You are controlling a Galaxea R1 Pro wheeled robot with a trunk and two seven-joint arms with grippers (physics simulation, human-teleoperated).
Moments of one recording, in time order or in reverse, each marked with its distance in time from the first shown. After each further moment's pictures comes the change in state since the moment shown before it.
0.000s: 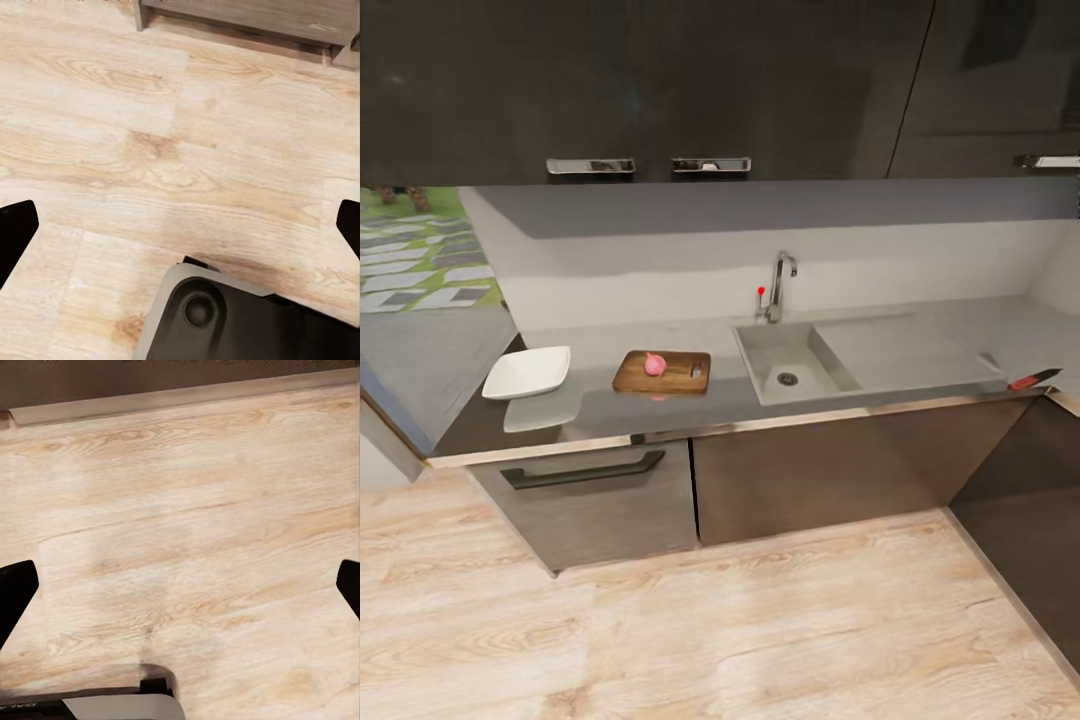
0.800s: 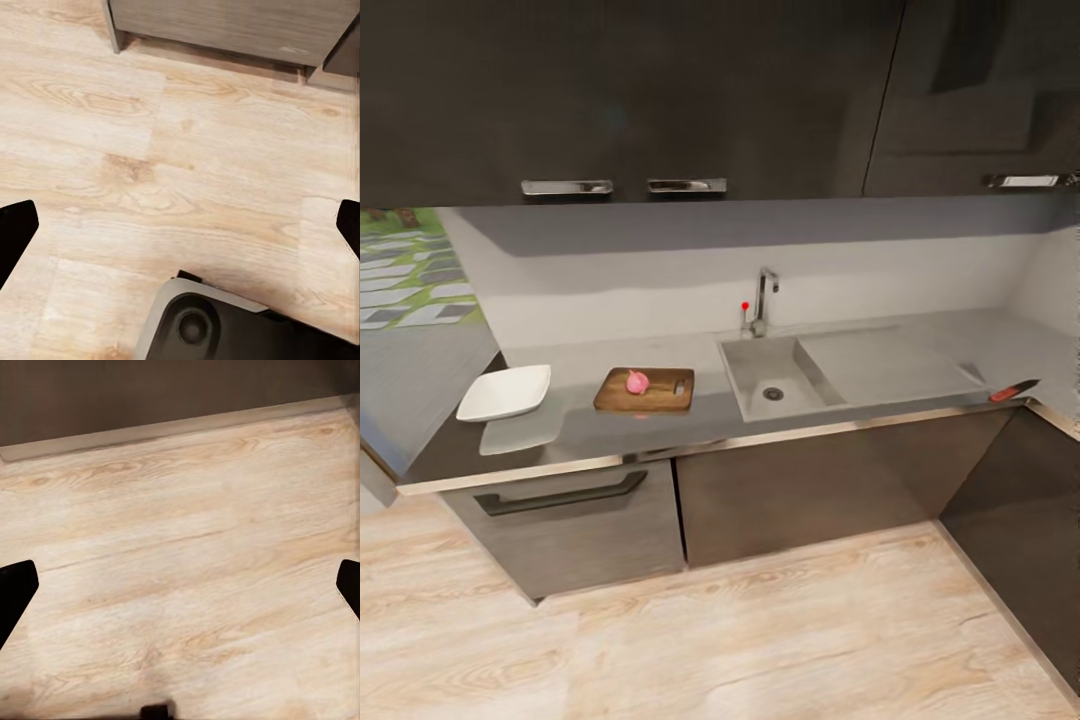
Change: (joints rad) left arm 0.000 0.000 0.000 0.000 0.000 0.000 0.000; right arm 0.000 0.000 0.000 0.001 0.000 -0.025 0.000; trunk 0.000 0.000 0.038
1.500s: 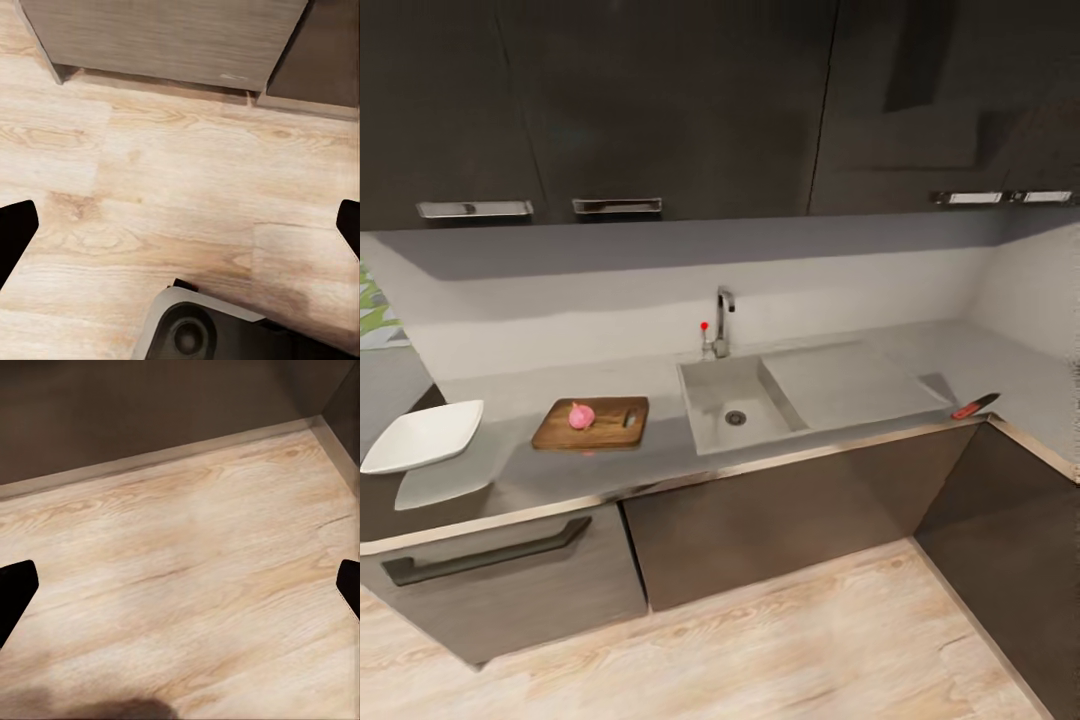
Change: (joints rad) left arm 0.000 -0.001 -0.001 0.009 0.000 0.000 0.001; right arm 0.000 0.000 0.000 0.000 0.000 -0.001 0.000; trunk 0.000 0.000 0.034
